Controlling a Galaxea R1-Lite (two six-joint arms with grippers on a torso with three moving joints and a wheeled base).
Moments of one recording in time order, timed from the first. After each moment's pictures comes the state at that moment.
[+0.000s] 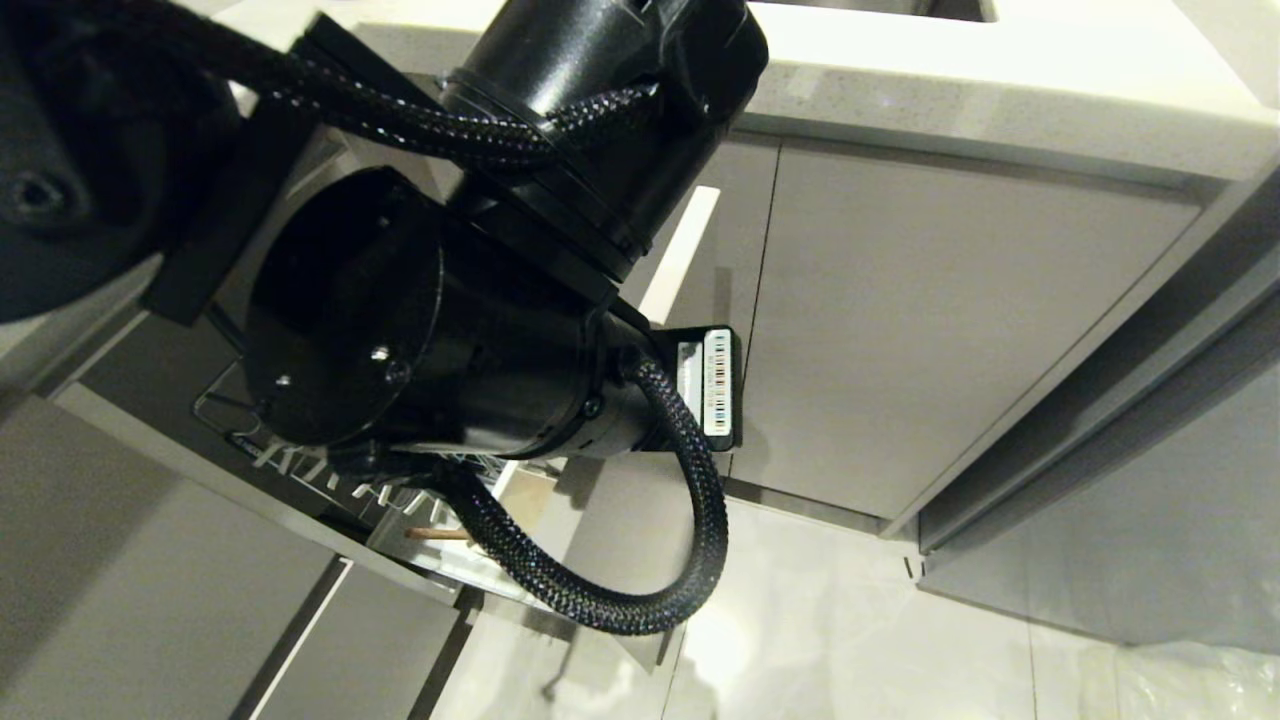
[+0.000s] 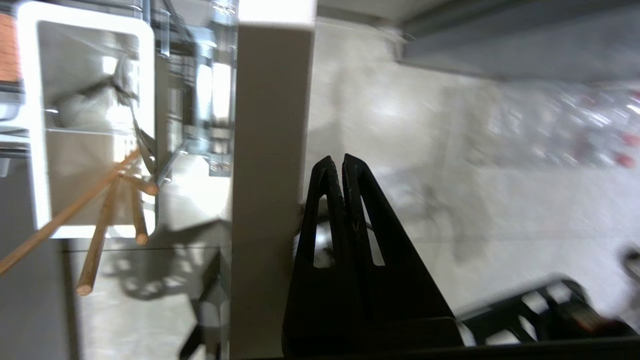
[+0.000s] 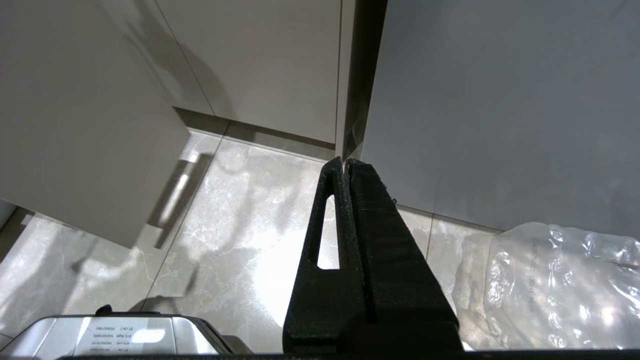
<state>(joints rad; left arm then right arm) -1.05 1.76 -1.80 0.79 0.51 -0.61 0.00 0.00 0.00 0.00 0.00 0.00</state>
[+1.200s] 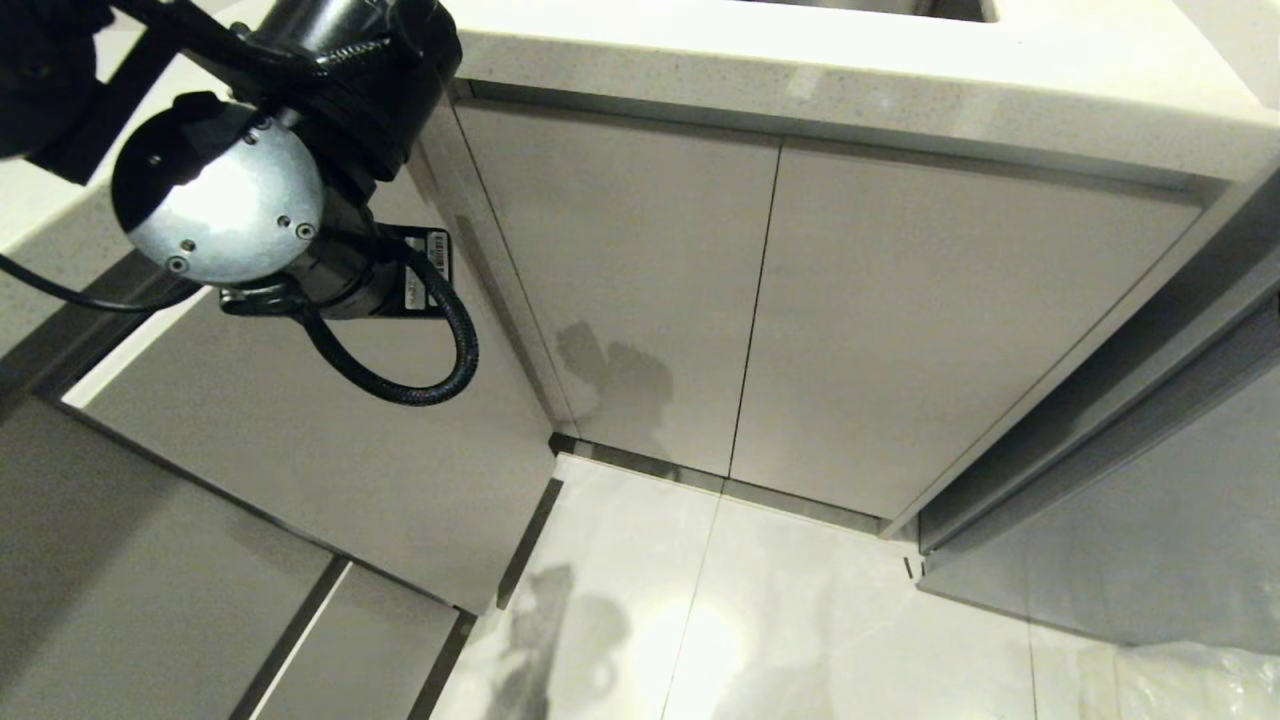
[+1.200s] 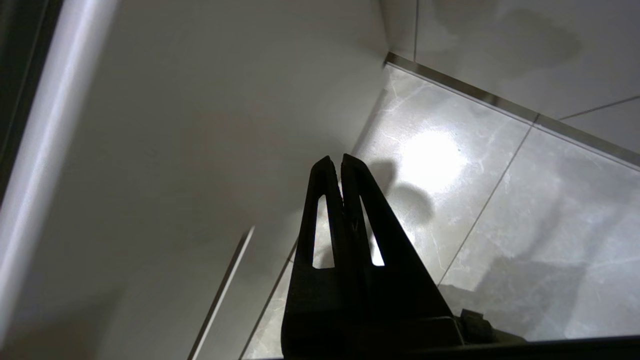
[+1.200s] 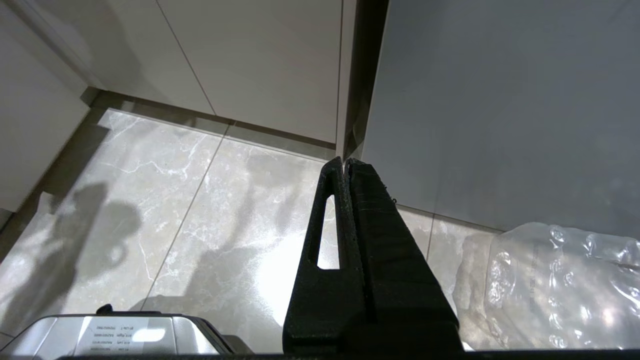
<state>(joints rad) -0.66 1.72 -1.86 0.91 0.91 -0.43 0.00 0.00 0.00 0.00 0.00 0.00</state>
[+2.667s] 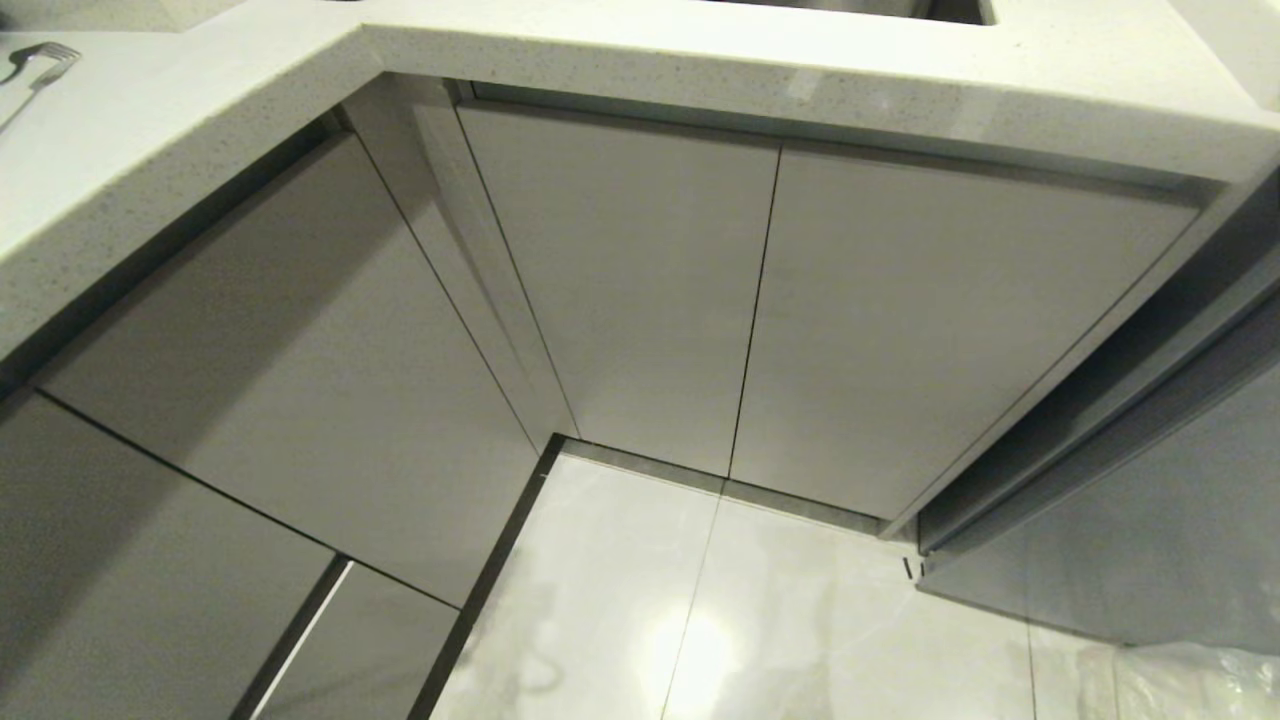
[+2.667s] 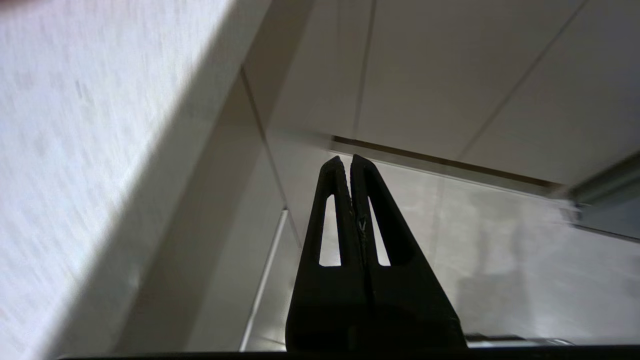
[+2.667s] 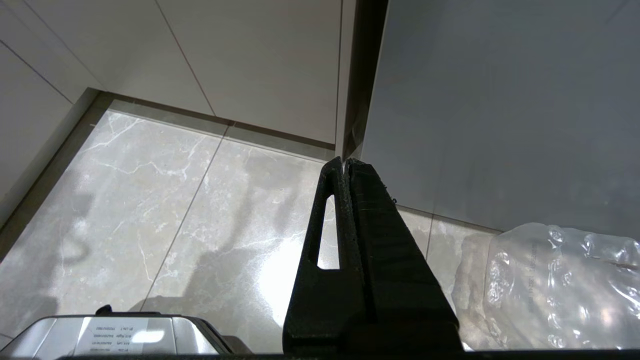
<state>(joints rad) -0.10 0.44 -0.88 0.48 0.09 0.04 0.00 0.00 0.00 0.00 0.00 0.00</state>
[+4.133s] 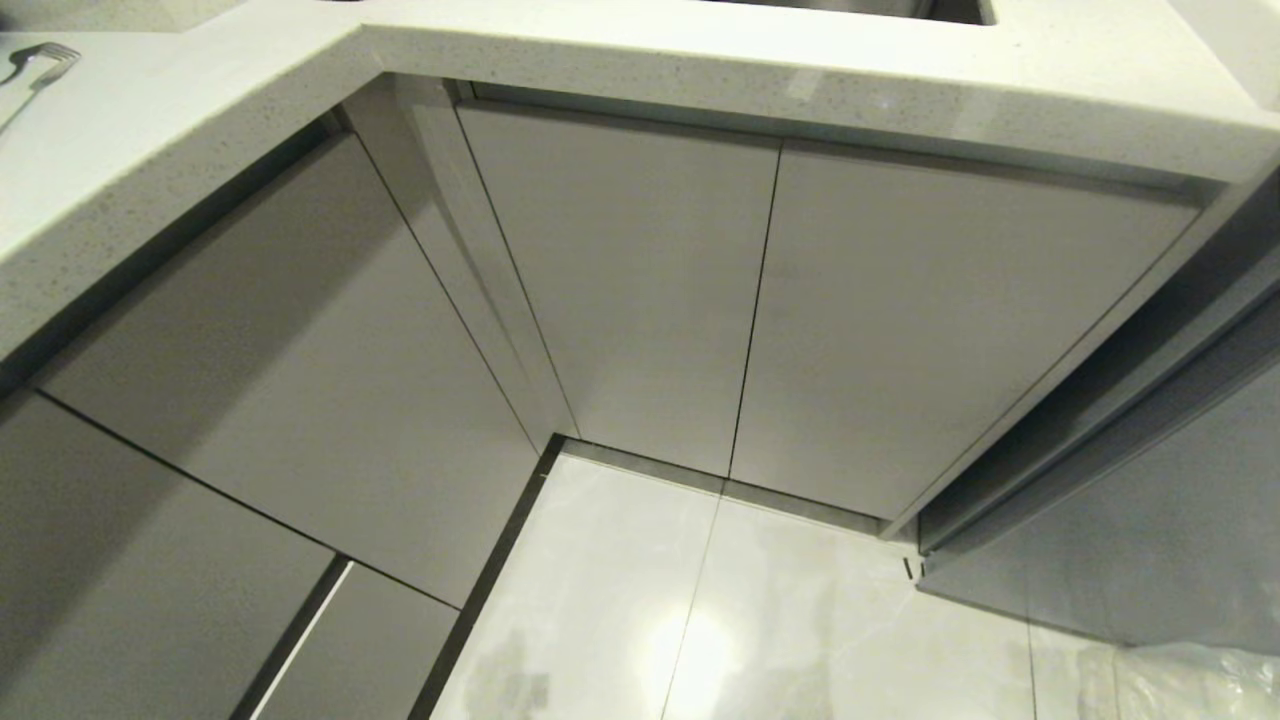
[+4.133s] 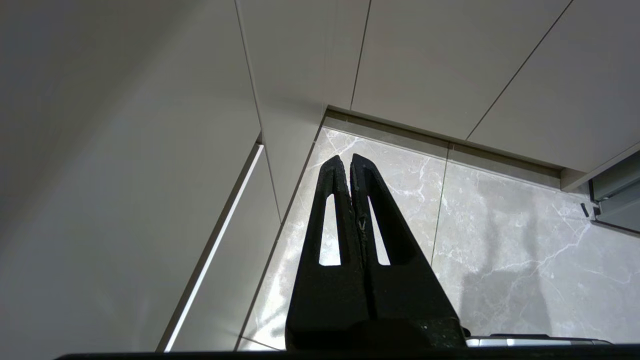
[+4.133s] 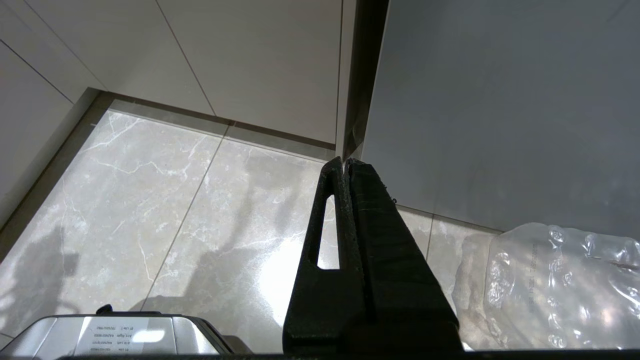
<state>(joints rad) 0.00 0.00 0.00 -0.02 0.02 -0.03 0.00 0.00 0.00 0.00 0.00 0.00</state>
